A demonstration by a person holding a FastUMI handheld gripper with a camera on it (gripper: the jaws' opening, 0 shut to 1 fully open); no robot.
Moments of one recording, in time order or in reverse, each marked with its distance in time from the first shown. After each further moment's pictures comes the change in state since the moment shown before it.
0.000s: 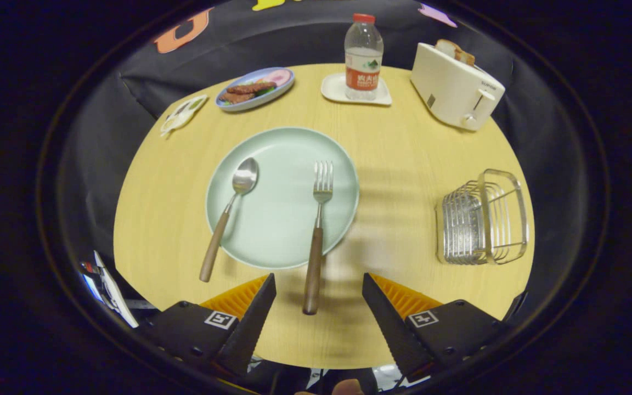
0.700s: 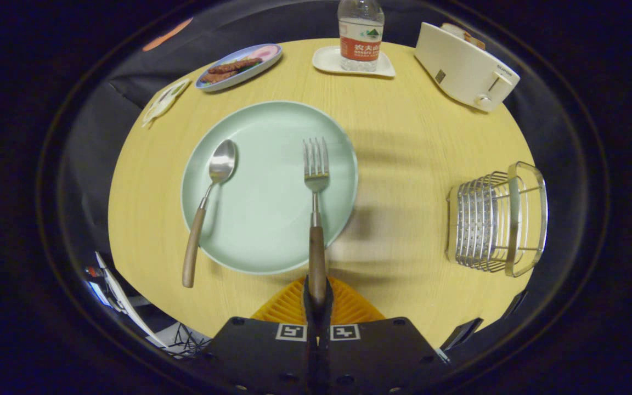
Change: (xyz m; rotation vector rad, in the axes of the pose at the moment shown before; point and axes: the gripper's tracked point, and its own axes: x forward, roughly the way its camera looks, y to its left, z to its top) arm 0.006 -0.006 0.002 0.022 0.113 -0.010
